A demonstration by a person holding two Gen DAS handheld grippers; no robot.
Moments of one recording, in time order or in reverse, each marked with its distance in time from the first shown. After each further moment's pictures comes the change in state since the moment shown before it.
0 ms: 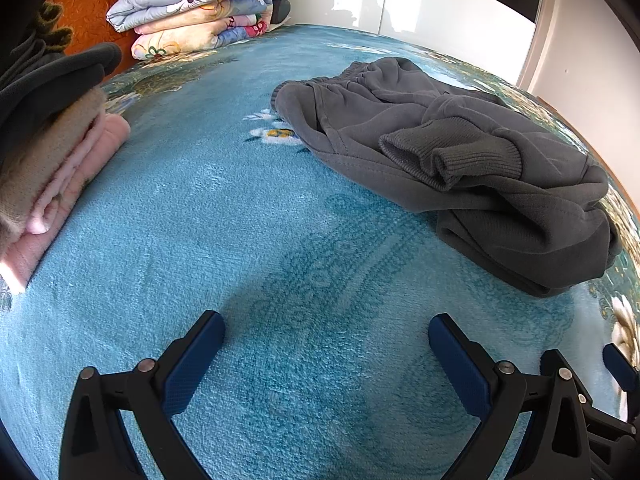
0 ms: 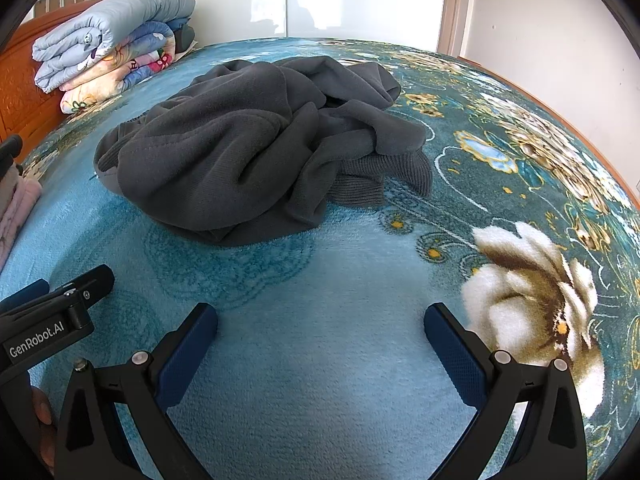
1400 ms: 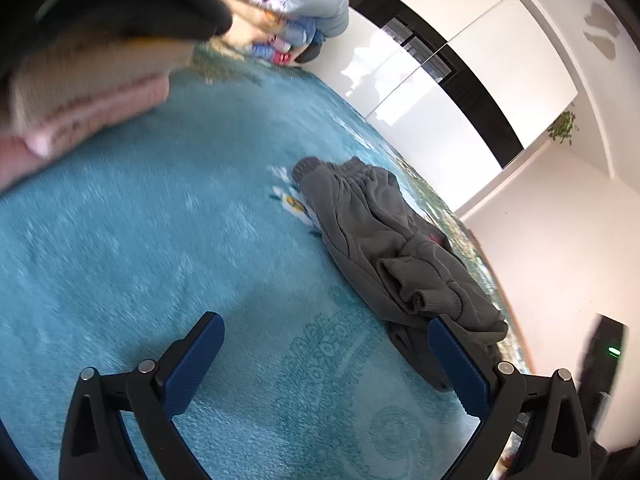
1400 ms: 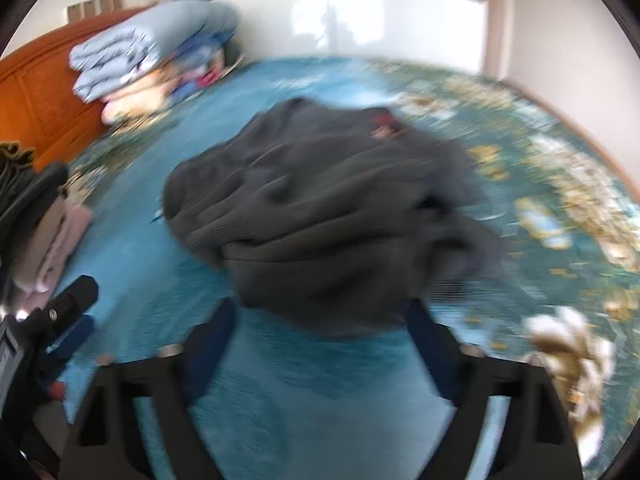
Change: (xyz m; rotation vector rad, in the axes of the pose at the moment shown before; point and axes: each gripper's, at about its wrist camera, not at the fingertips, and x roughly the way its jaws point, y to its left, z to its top) left arm -0.011 0.099 0.007 -0.446 -0.149 -0.482; right arm -0.006 0.049 0.061 -0.046 -0.005 0.172
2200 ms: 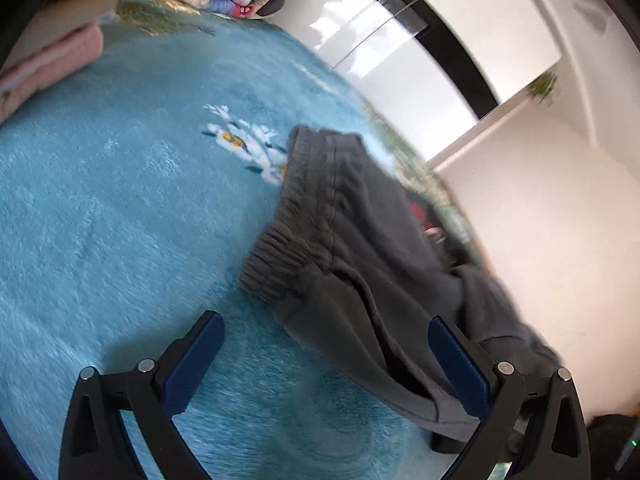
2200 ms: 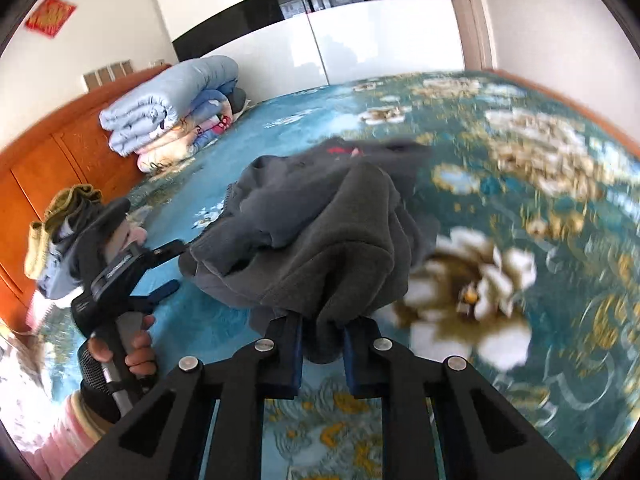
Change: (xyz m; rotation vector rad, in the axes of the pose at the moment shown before) left arm 0.023 -0.039 -0.028 0.118 0.149 -0.046; right arm -0.148 -0.113 -0.101 0.162 -0.139 0.169
